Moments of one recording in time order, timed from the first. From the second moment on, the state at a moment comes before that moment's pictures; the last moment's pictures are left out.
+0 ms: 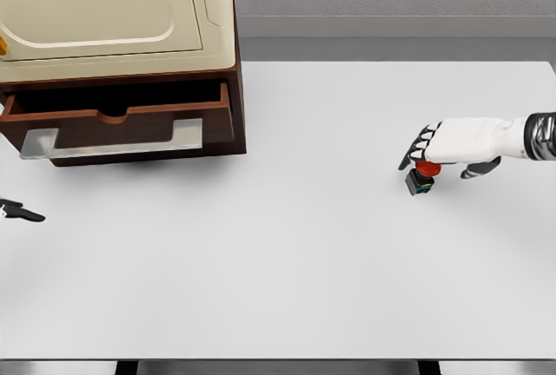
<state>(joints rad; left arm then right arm) -0.67 1.72 -1.13 -1.76 0.62 -0.61 -0.61 -0.84 -0.96 0.92 -1.46 0.44 -0.61 0.61</state>
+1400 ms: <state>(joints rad) -0.80 1.35 -0.99 -1.74 0.62 -0.55 -0.61 -0.84 -0.97 0.92 -1.47 0.43 -0.61 0.61</state>
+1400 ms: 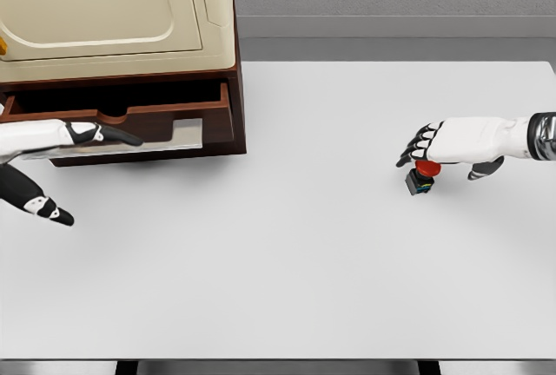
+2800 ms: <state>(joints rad) -0.74 1.42 -1.00 -1.76 0.58 -0.61 -0.61 -0.84 -0.98 0.92 -1.48 0.43 -0.61 0.61</state>
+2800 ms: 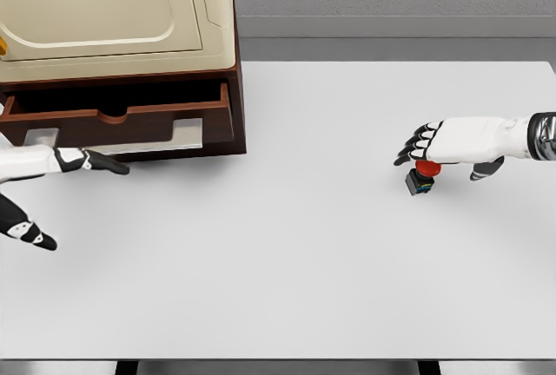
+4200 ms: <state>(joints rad) -0.73 1.39 -0.96 -1.72 0.50 -0.53 -0.61 -0.84 -0.98 0.92 -1.51 0.43 -0.61 0.61</state>
